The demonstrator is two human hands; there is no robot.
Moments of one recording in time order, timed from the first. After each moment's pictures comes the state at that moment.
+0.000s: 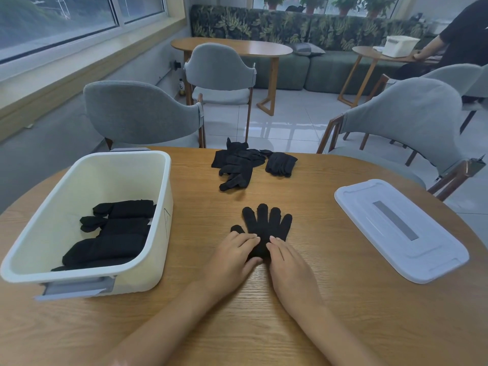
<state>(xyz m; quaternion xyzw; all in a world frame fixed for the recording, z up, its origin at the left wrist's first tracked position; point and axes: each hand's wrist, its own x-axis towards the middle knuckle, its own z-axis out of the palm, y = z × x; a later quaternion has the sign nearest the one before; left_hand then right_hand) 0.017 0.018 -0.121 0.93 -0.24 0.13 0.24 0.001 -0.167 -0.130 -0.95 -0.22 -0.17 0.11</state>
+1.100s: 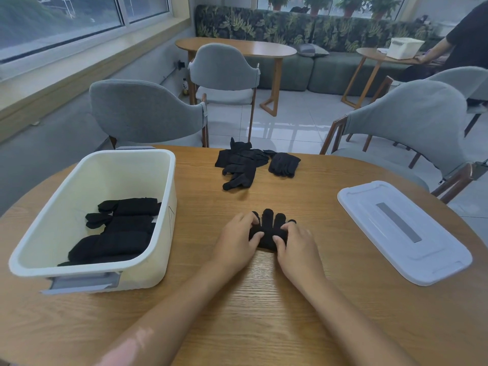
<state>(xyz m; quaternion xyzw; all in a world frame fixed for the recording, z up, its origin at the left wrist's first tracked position) 0.045 0.002 -0.096 0.93 -0.08 0.09 0.34 0.038 -0.163 -0.103 -0.97 -0.04 -0.10 0.24</state>
